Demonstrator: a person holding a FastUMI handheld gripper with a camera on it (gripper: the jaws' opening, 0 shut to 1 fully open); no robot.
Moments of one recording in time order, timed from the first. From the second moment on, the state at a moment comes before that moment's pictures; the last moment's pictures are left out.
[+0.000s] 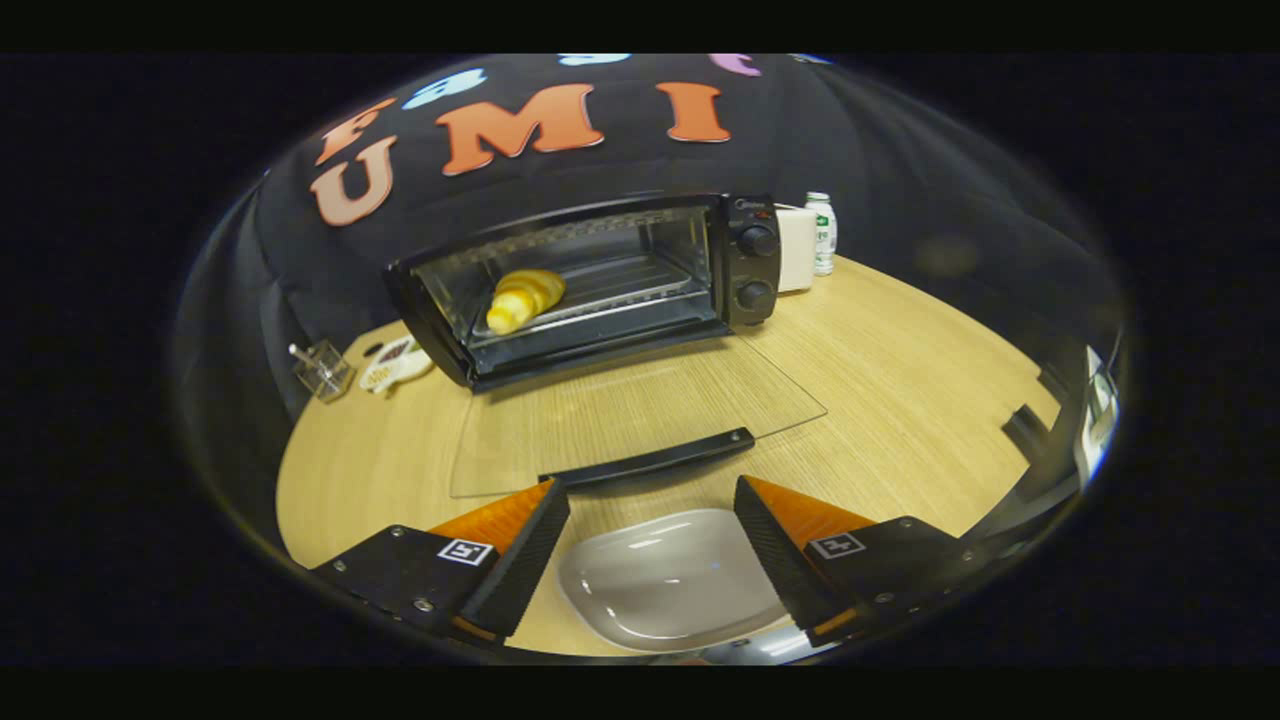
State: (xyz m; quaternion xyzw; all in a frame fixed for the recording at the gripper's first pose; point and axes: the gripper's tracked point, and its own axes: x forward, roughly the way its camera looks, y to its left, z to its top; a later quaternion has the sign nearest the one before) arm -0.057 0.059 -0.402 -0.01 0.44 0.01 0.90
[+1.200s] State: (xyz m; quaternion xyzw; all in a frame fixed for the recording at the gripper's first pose) arm -0.032 0.059 -0.418 -0.07 0.47 0.10 0.87
